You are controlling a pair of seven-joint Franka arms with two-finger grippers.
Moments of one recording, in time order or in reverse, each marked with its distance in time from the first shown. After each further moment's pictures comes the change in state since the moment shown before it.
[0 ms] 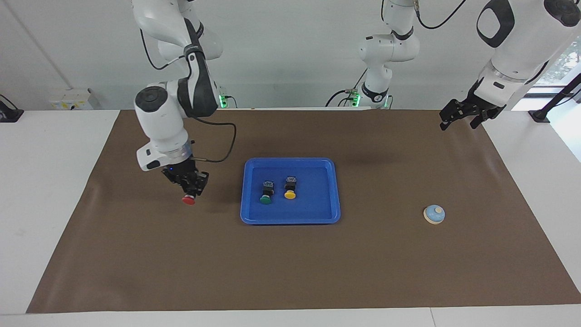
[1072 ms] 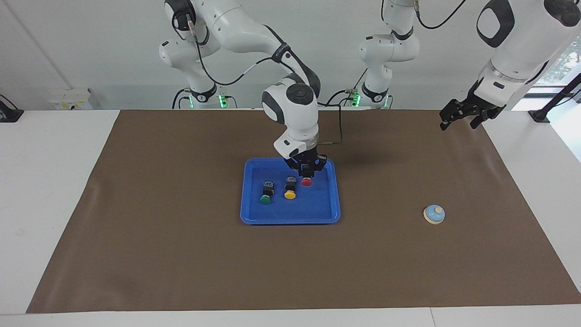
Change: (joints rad) left arm 0.000 0.000 0.000 0.000 0.000 0.000 0.000; right arm 0.477 0.288 -0.002 0.236 0.034 0.064 0.353
